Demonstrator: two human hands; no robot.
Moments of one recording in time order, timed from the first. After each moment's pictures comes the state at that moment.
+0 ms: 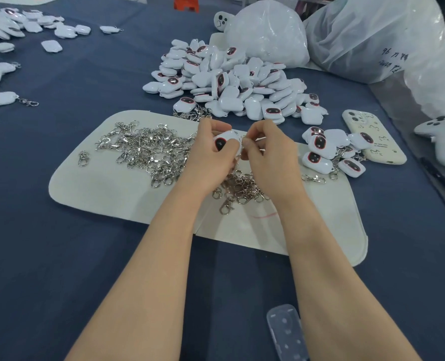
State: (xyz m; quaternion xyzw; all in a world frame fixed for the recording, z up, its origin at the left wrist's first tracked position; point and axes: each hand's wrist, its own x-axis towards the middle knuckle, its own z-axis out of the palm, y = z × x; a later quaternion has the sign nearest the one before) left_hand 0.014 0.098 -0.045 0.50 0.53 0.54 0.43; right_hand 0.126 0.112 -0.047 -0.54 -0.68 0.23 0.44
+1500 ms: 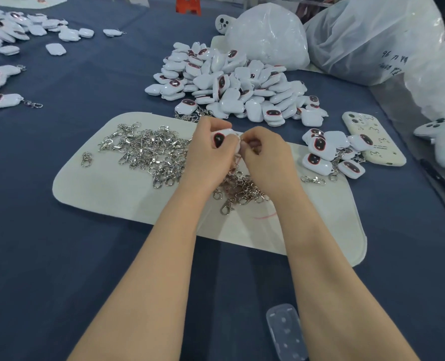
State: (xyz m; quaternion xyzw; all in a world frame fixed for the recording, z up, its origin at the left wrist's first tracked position) left_hand 0.016 0.097 -0.041 0.48 0.55 0.56 0.39; right_hand 0.122 0.113 -0.039 -0.57 -0.69 0.23 0.38
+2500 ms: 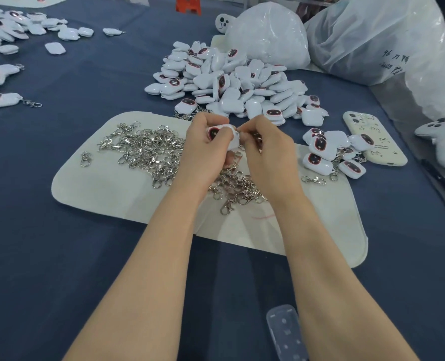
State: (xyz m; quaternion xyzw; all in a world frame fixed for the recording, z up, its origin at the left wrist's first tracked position) left_hand 0.013 0.097 -0.034 0.43 0.50 0.61 0.45; right_hand 0.121 0.110 -0.039 -0.50 -0.71 0.18 0.46
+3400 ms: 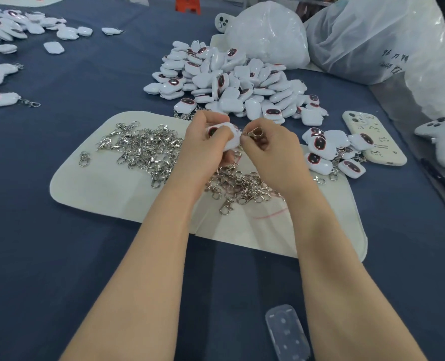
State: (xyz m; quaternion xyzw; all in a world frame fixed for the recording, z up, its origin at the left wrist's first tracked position) left_hand 0.009 0.098 -0.032 0.41 0.48 0.59 0.50; right_hand 0.135 0.115 -0.033 -0.53 -0.72 0.22 0.40
